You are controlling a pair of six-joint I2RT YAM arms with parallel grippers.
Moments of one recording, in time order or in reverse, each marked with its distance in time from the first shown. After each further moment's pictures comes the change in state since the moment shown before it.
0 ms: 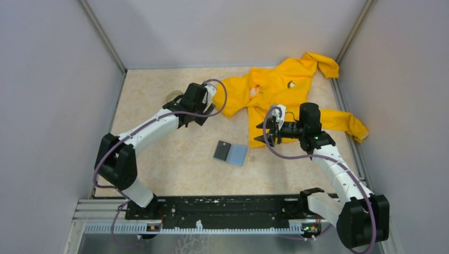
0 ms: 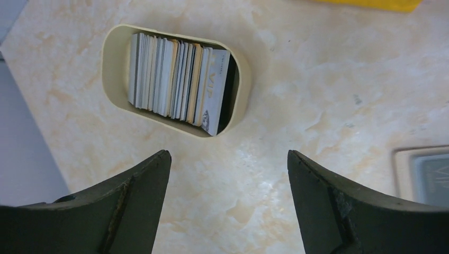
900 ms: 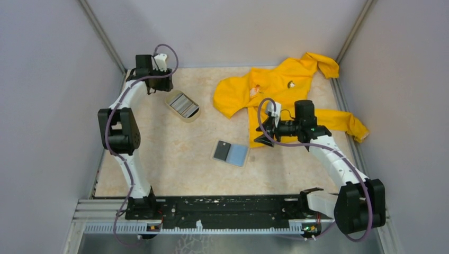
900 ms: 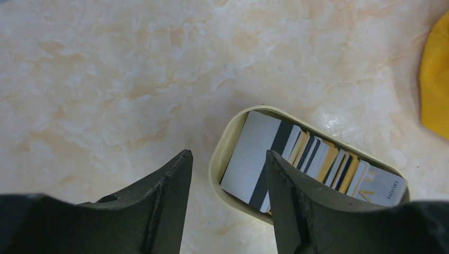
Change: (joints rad) left arm 0.565 0.409 0.442 0.075 0.577 0.027; right arm 0.000 0.122 0.068 -0.156 0.019 -0.045
